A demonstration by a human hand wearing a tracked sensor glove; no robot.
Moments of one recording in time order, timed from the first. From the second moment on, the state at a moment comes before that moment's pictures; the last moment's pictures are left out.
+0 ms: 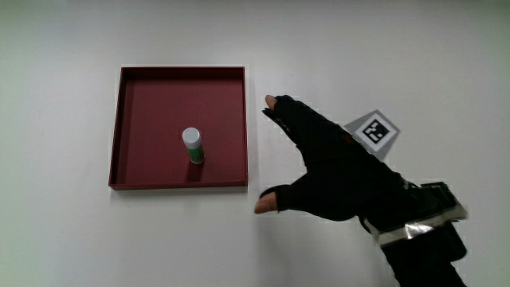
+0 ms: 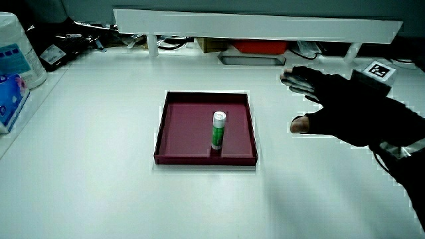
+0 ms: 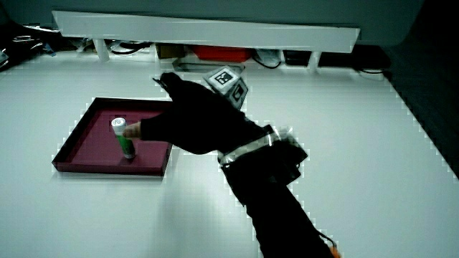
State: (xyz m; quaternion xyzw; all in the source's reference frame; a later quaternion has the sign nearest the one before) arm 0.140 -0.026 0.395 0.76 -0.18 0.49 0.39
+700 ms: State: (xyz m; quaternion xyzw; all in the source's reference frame) arm 0.072 -0.038 0.472 0.71 -0.18 0.55 0.39
